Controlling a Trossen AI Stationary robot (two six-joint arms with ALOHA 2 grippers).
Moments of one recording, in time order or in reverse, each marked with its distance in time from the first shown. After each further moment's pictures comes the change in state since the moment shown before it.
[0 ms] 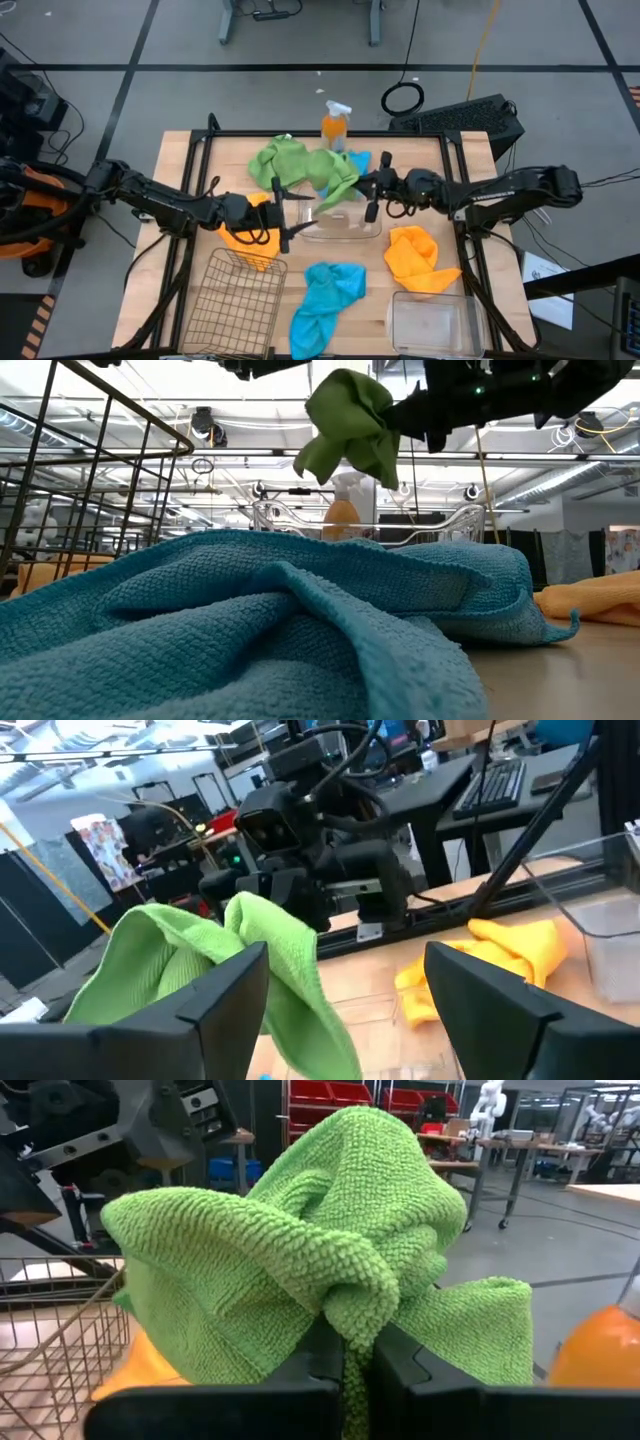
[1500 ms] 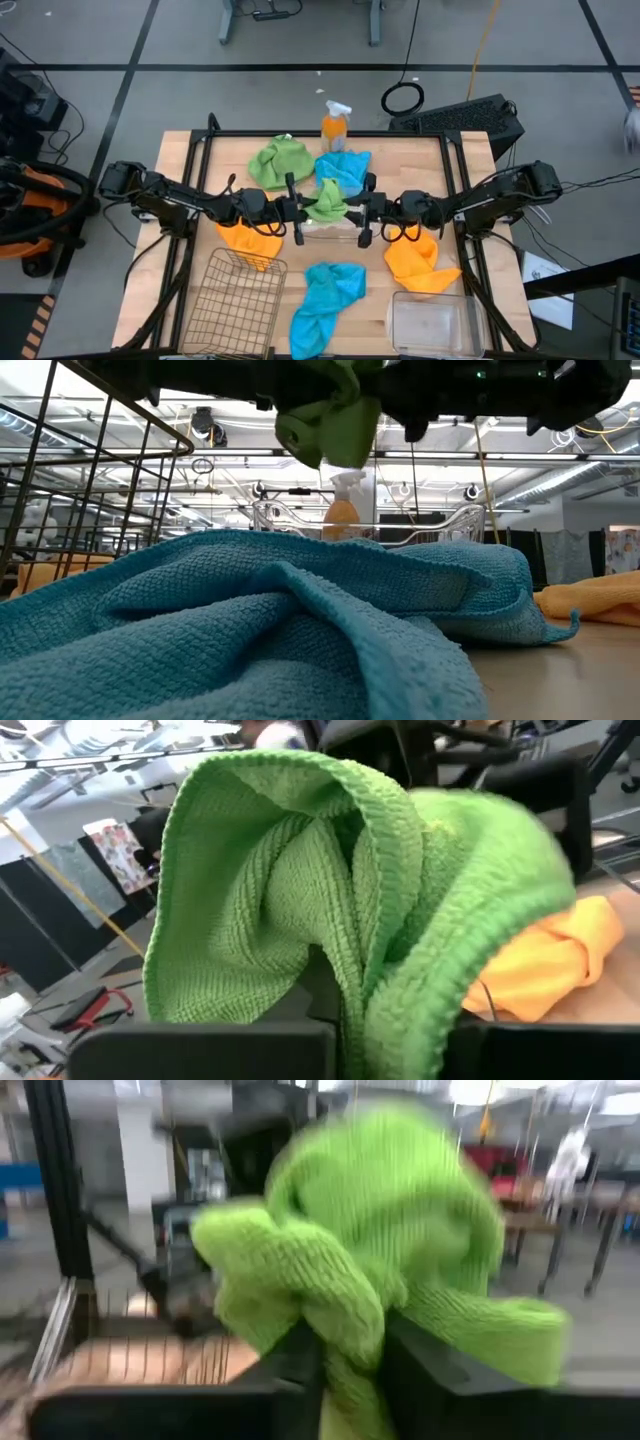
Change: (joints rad) left arm 0.107 0.158 -0.002 0.174 0.093 0.050; right arm 0.166 0.193 0.001 0.299 -0.011 -0.014
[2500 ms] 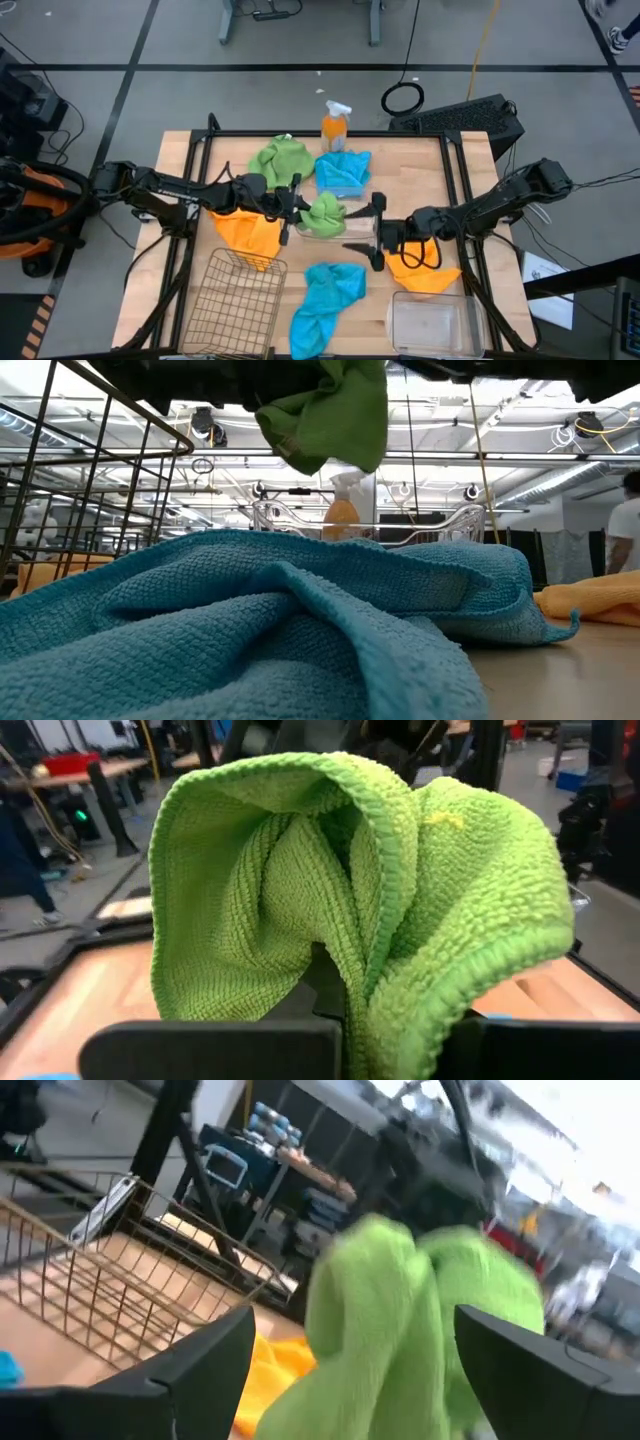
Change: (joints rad) left arm 0.123 -0.074 0.001 -0.212 0.471 -0.284; right arm 0.204 -0.092 0.001 -0.089 0.060 -0.555
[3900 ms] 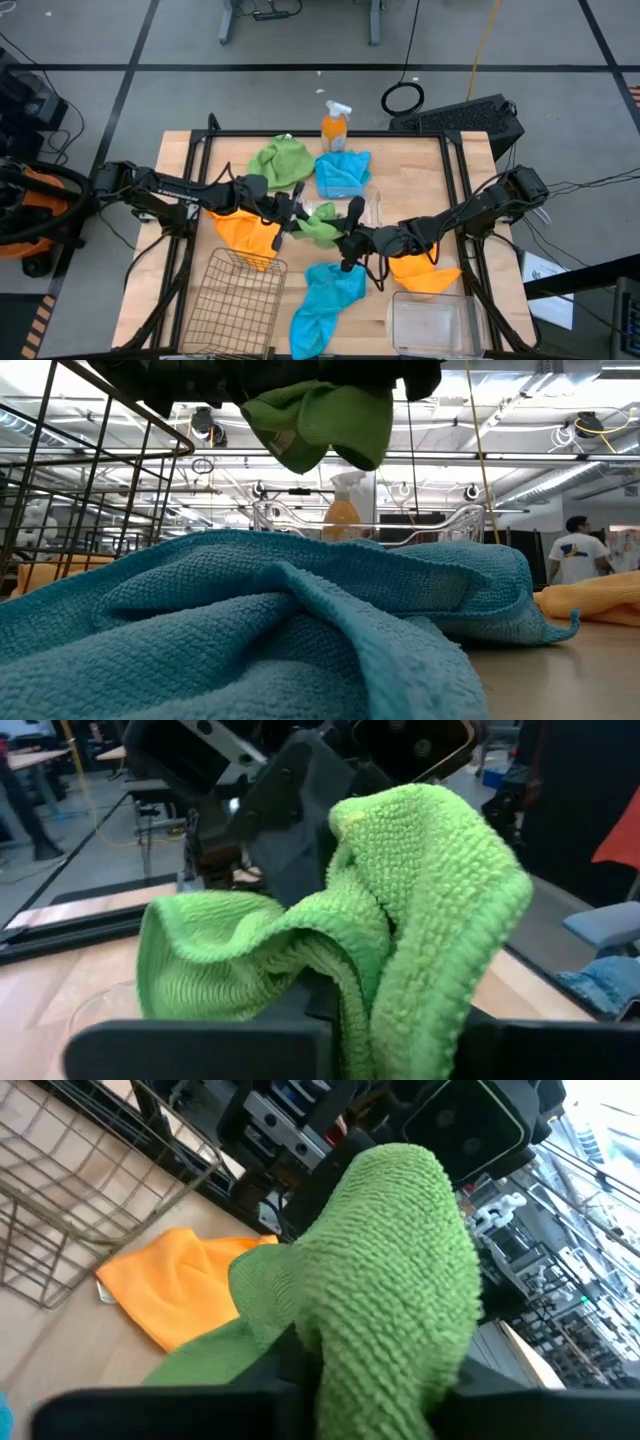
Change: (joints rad) left arm -0.013 0.002 0.000 -0.016 0.134 -0.004; right arm 0.037 0.251 0.365 -0.394 0.375 -0.039
